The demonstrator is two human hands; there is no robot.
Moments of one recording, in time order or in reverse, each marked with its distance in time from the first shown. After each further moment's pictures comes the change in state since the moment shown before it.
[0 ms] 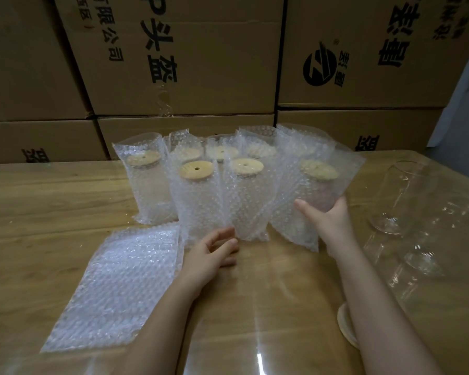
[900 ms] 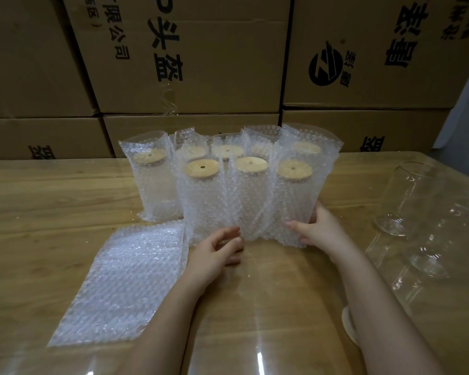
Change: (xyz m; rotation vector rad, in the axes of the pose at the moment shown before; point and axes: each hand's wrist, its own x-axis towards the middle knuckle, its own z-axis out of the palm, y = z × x) left_hand 0.010 -0.015 -0.005 -0.012 -0.017 0.038; right_hand -0.007 -0.002 0.009 -0.258 -0.313 0.119
